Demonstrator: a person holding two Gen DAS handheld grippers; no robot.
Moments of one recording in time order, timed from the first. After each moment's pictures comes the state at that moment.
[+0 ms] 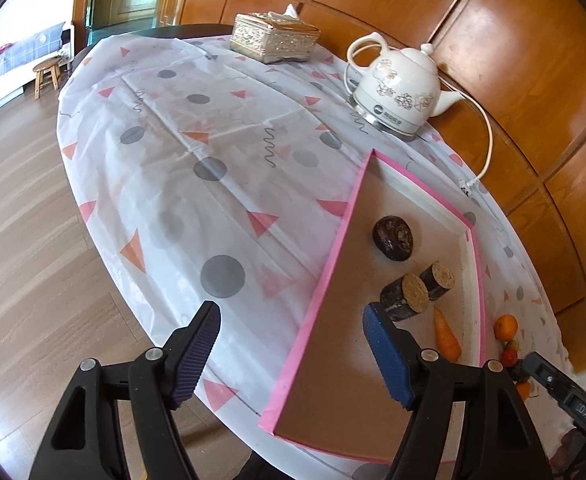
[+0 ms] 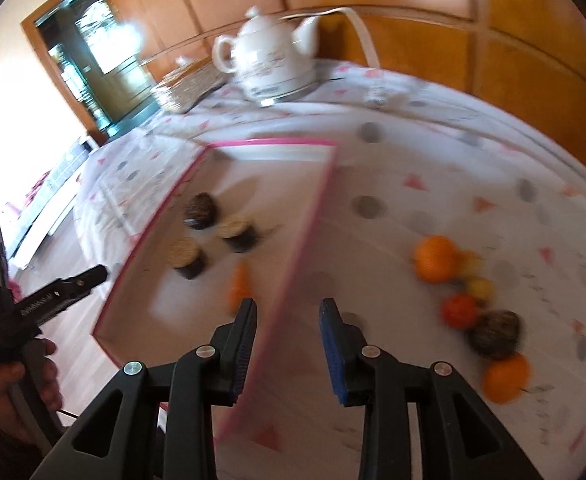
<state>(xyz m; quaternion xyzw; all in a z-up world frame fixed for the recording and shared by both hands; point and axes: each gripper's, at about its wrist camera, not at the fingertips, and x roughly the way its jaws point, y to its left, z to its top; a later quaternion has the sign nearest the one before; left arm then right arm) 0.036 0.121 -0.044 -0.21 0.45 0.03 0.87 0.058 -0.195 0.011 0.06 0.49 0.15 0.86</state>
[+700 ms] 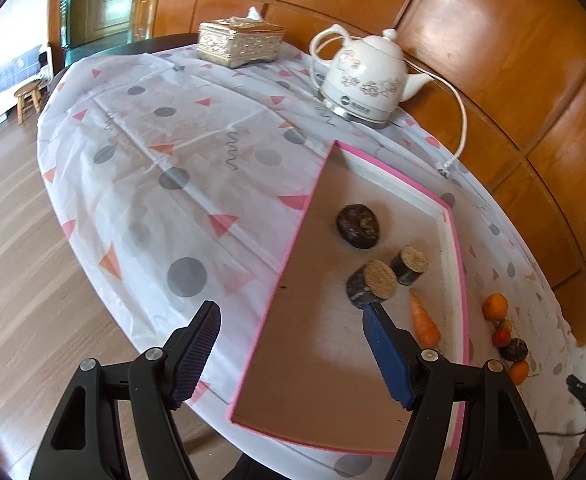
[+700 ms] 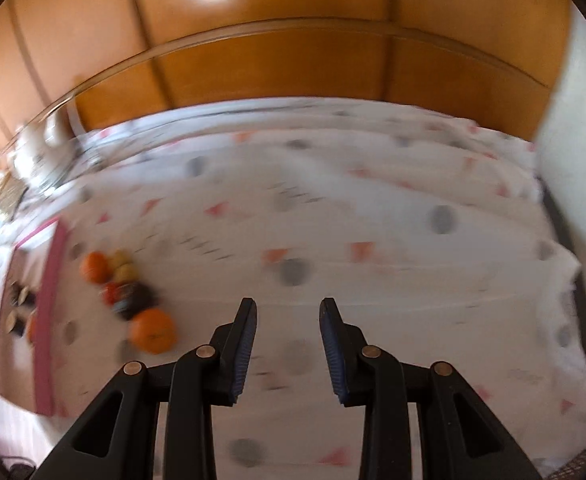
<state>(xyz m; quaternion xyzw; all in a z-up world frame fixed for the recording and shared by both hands) 0.038 0.095 -0.029 -0.17 0.45 -0.01 0.87 -0.012 -0.441 0.016 0.14 0.48 -0.16 0.85</state>
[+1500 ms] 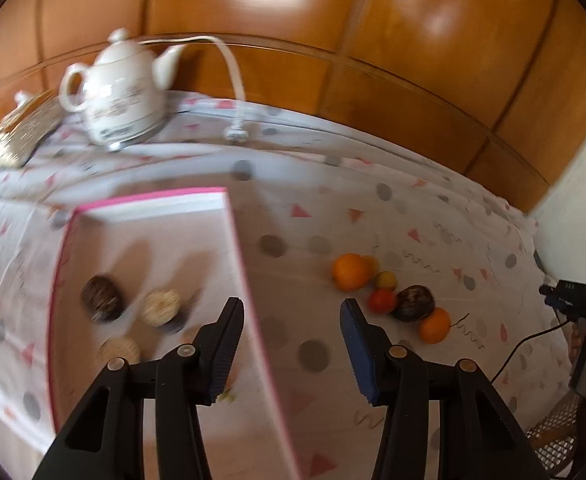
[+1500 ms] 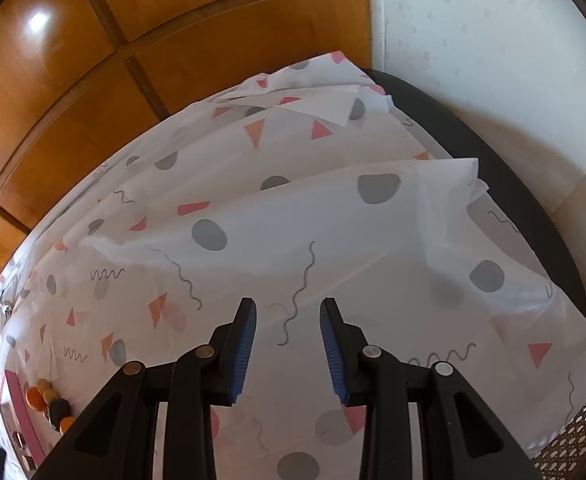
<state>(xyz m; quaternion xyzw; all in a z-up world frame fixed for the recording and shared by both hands) 0.090 -0.097 0.011 0.01 0.45 -0.25 0.86 -0.073 -0.585 -0.014 0.32 0.45 -0.33 0.77</state>
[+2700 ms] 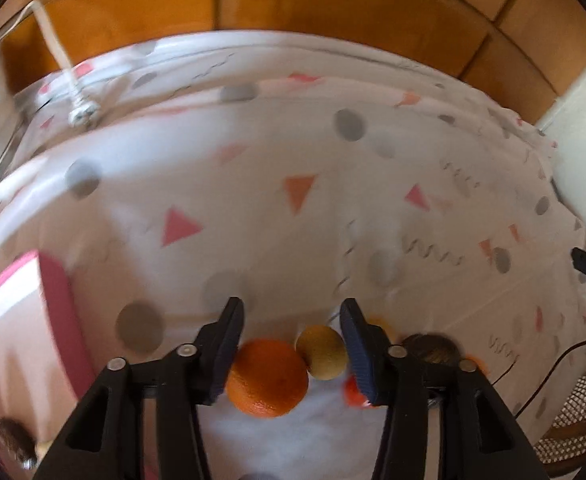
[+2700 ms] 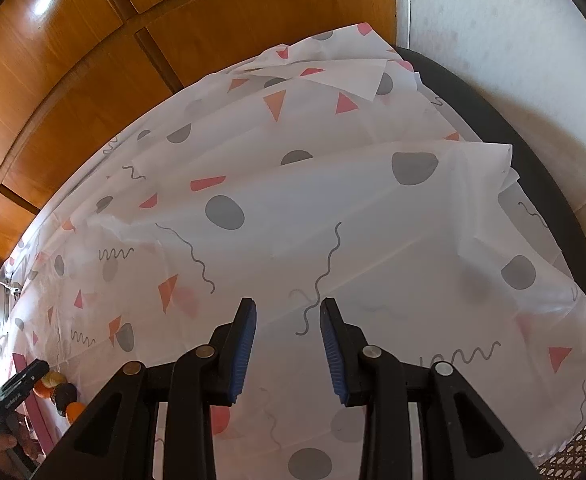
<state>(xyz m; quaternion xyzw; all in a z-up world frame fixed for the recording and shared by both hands) 0.172 -0.227 -0.068 0.12 0.55 -0.30 0.77 -0.063 -0.586 -0.030 0.34 0.47 -0.29 0.76</state>
